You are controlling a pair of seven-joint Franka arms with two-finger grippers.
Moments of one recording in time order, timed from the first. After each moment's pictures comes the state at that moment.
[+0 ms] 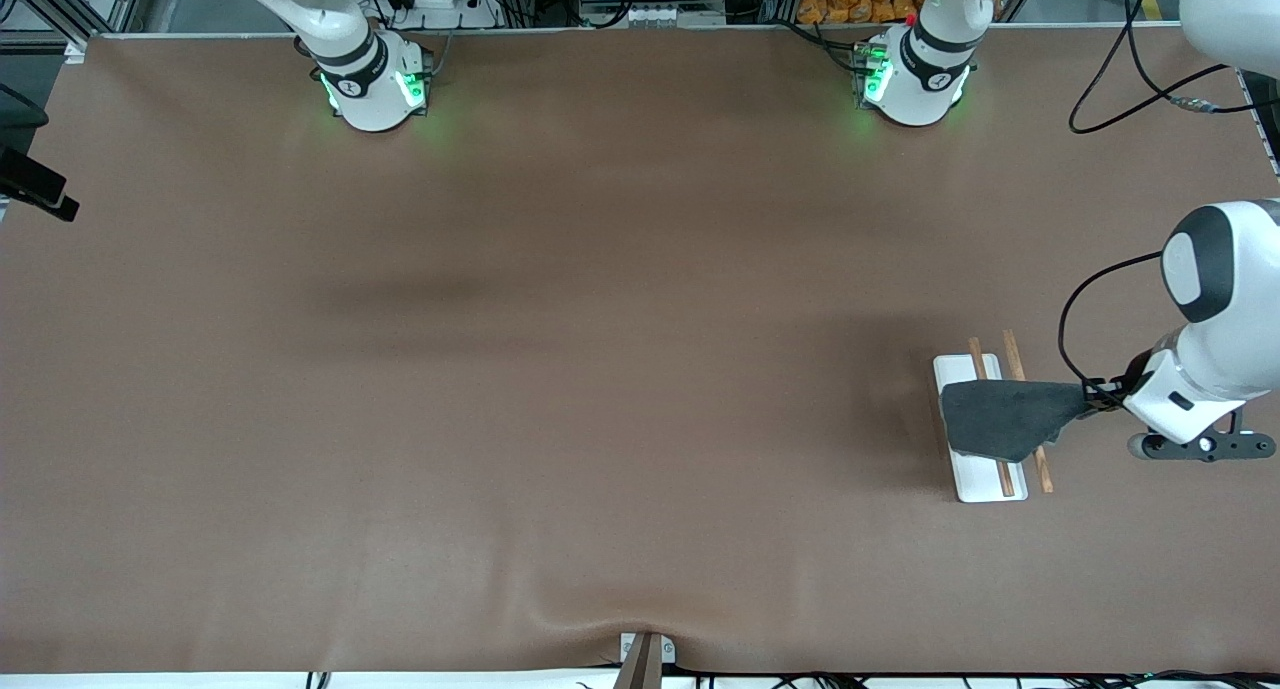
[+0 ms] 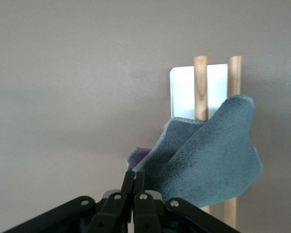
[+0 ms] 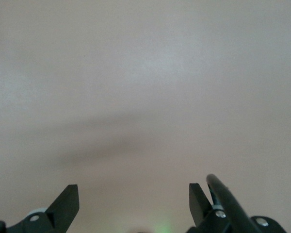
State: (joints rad) left arm 0.12 0.42 -0.05 -1.63 0.18 2.04 0.01; right arm -0.07 0.02 -0.03 -1.42 -0.05 1.40 0.02
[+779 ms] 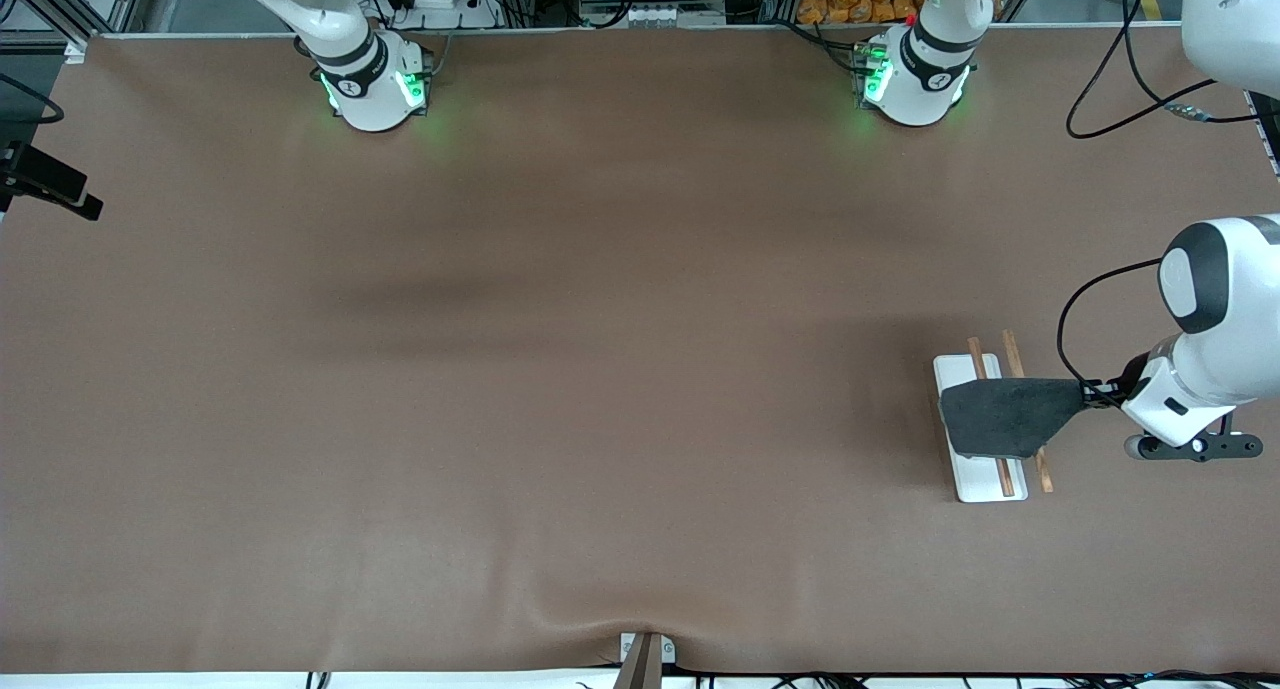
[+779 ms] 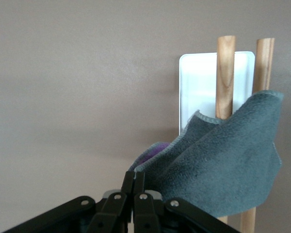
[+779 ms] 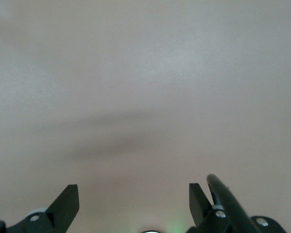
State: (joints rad) left arm 0.15 0.47 -0.05 -1.65 0.16 2.07 0.02; right arm -0.07 0.02 -0.02 -1.43 0.02 1.40 0.02
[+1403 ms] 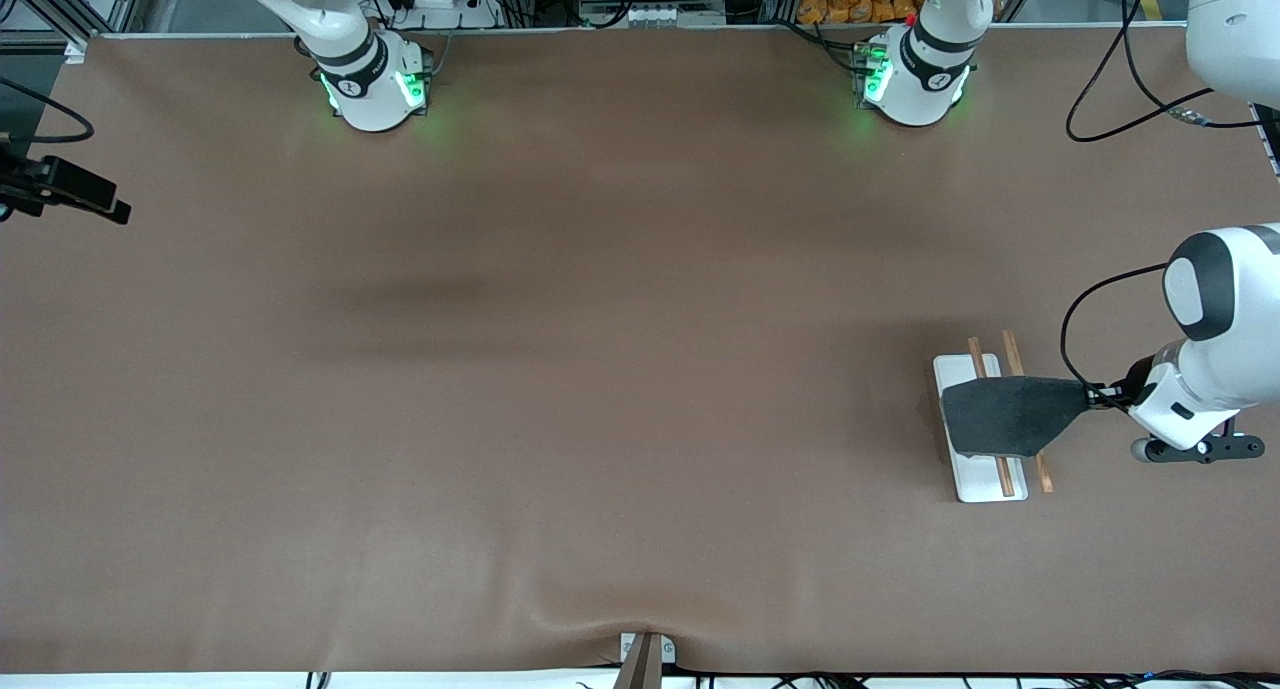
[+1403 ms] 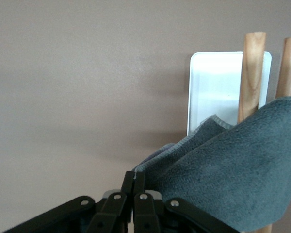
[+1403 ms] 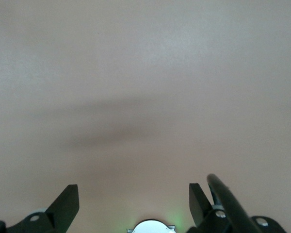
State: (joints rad) left arm 0.17 0.49 -0.05 -1.65 0.15 2.09 0.02; right arm -0.07 0.02 -0.02 -1.50 0.02 1.39 0.02
